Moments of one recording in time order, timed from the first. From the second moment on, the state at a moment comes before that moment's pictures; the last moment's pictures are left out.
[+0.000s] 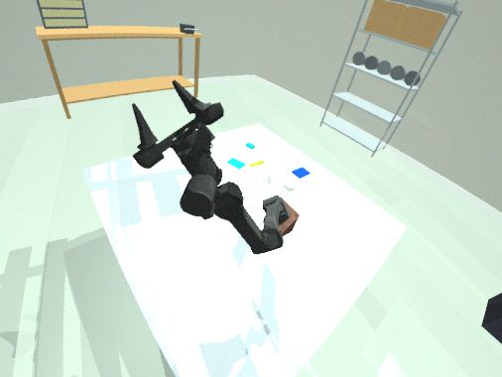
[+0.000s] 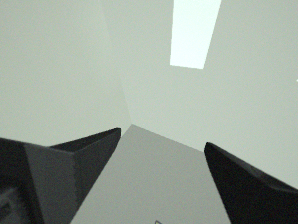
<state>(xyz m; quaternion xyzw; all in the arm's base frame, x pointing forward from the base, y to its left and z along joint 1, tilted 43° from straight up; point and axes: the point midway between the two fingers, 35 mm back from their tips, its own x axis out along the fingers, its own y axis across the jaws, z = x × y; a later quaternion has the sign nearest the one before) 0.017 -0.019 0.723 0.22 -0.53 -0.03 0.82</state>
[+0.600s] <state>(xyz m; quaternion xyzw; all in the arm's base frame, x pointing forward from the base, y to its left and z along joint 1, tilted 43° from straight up) 0.088 -0.062 0.696 0.24 -0.46 -0.11 0.85</state>
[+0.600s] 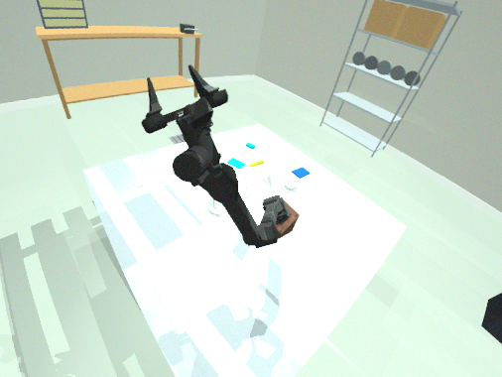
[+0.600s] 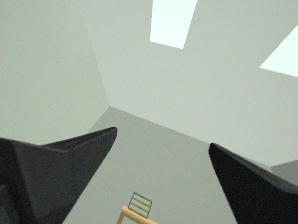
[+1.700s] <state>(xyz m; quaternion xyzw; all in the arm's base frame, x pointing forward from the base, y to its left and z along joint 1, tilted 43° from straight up) 0.290 -0.180 0.541 0.21 -0.12 -0.24 0.94</state>
